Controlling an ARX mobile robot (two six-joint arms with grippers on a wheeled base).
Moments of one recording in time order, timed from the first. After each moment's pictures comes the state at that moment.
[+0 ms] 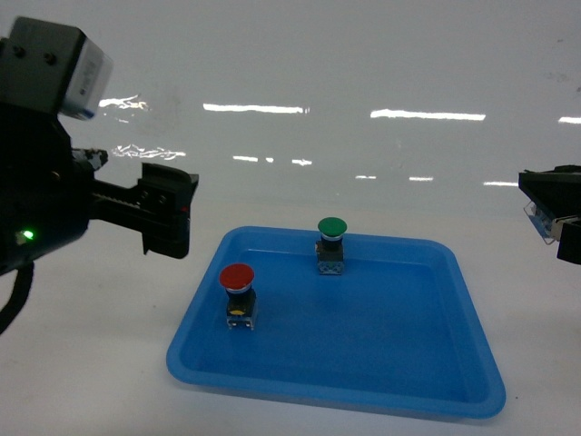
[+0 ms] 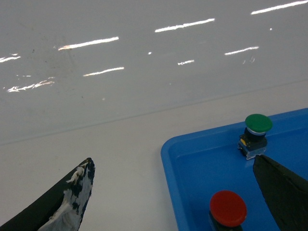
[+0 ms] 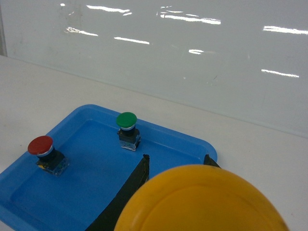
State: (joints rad) left arm -0.22 1.76 0.55 1.01 -0.02 0.12; right arm 0.14 1.51 0.48 0.80 -0.21 0.00
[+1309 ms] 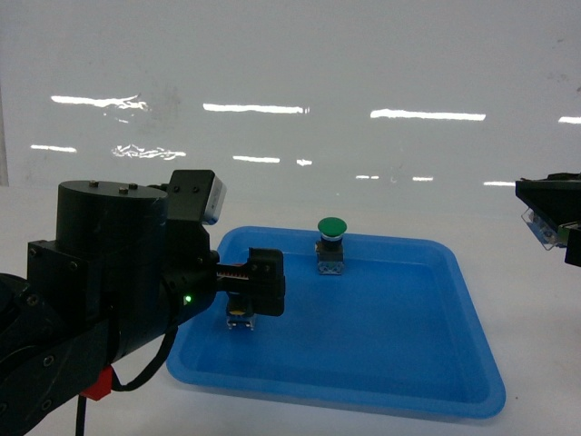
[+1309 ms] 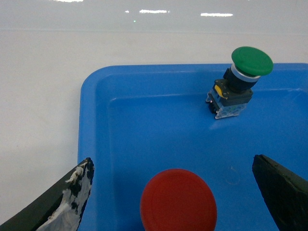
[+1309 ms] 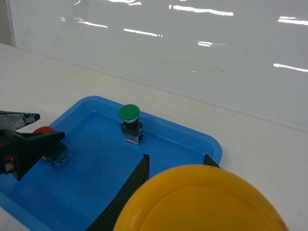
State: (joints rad) left arm -0.32 2.24 0.83 0.99 0.00 -0.16; right arm 0.10 1.55 0.52 0.77 -0.30 -0.02
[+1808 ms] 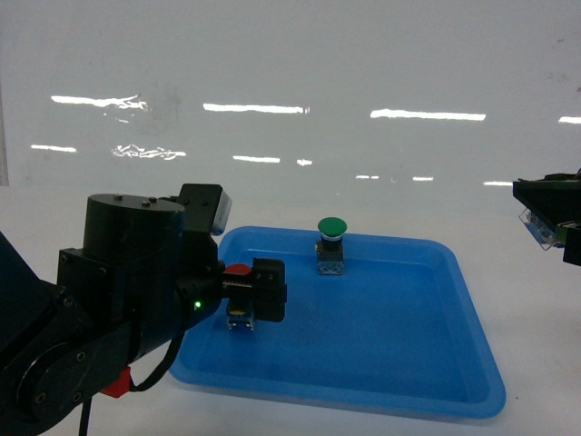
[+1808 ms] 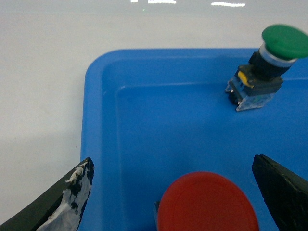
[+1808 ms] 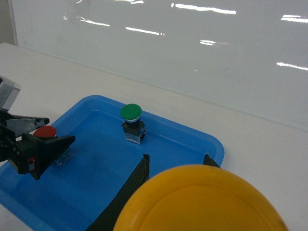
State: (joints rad) left arm -0.32 2.31 0.90 0.96 -0.03 -0.15; right arm 0.10 1.56 0.53 0.75 -0.31 -0.02
